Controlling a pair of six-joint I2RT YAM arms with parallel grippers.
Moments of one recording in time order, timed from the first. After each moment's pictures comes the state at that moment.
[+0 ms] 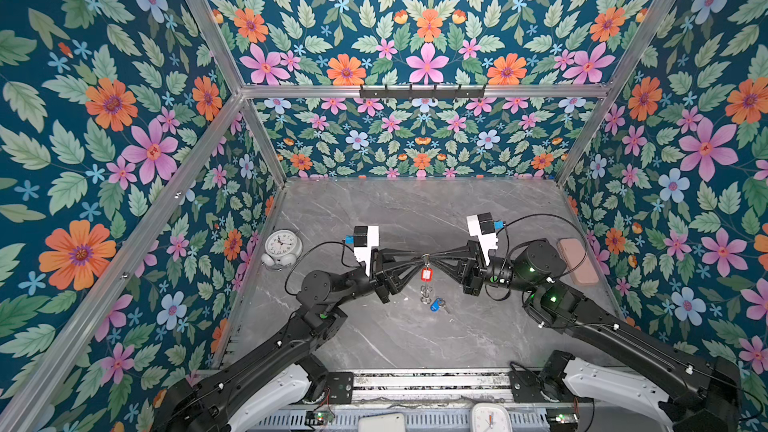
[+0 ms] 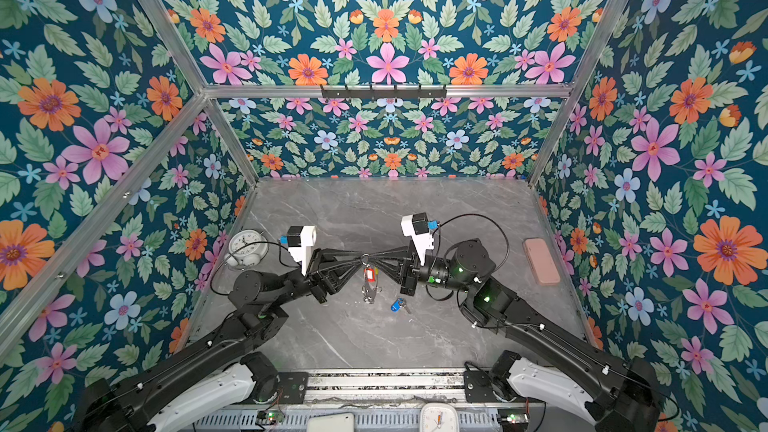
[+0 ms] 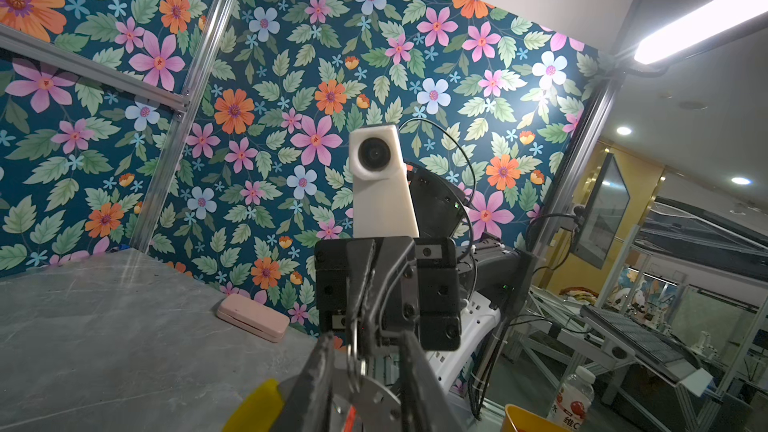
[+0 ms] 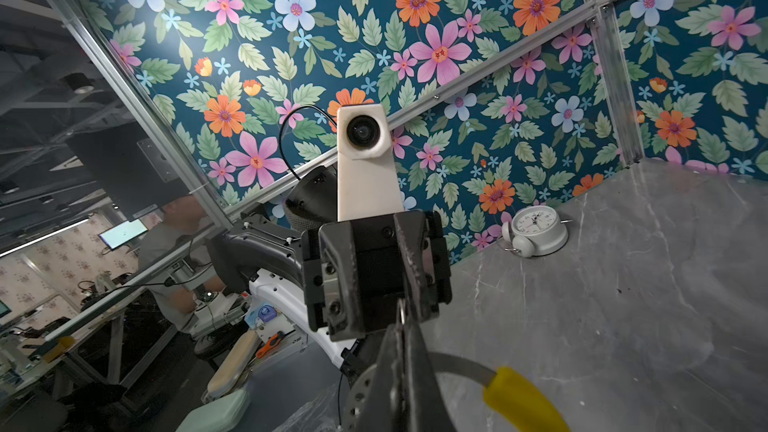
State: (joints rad) left arm -0.75 0.85 0.51 0.82 0.59 -0.70; right arm 0.81 0.97 0.81 0.30 -0.57 0.52
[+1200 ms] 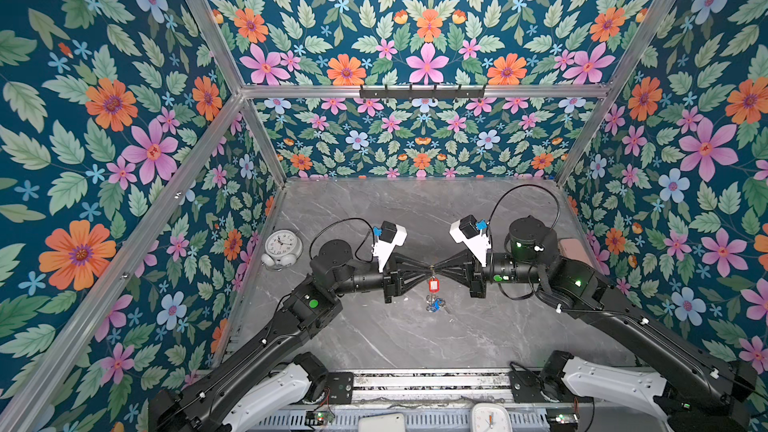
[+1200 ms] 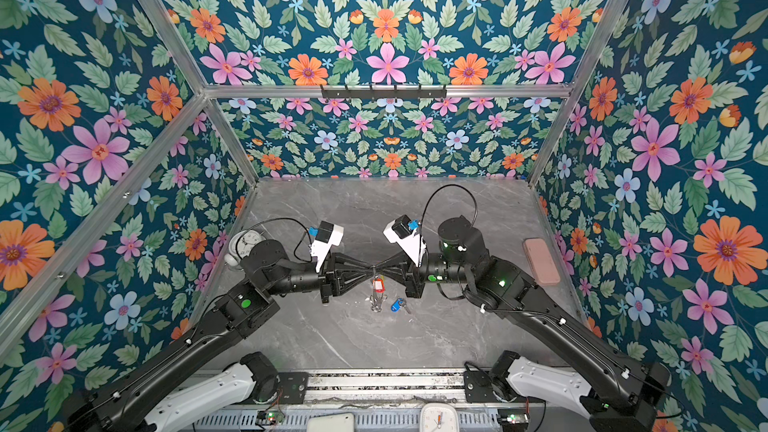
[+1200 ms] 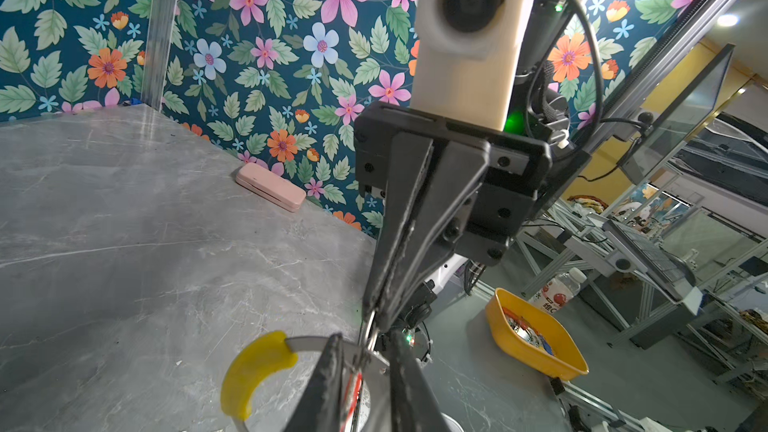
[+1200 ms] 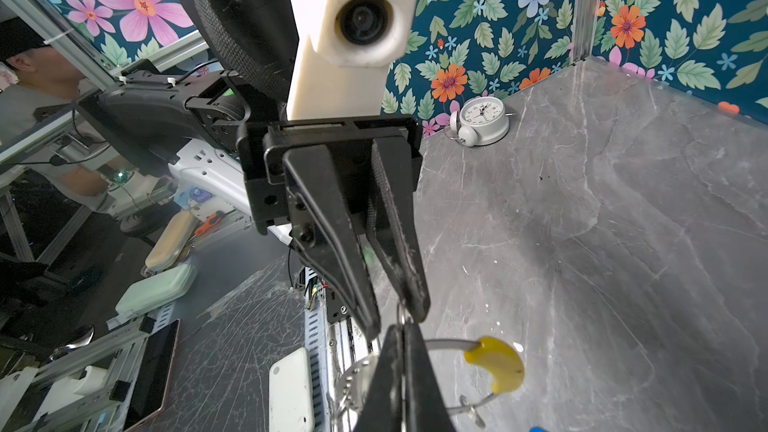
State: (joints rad) left arm -0.75 0.88 0.77 0.10 0.75 -0.46; right arm 0.81 1.04 1.14 -0.44 -0.56 0.14
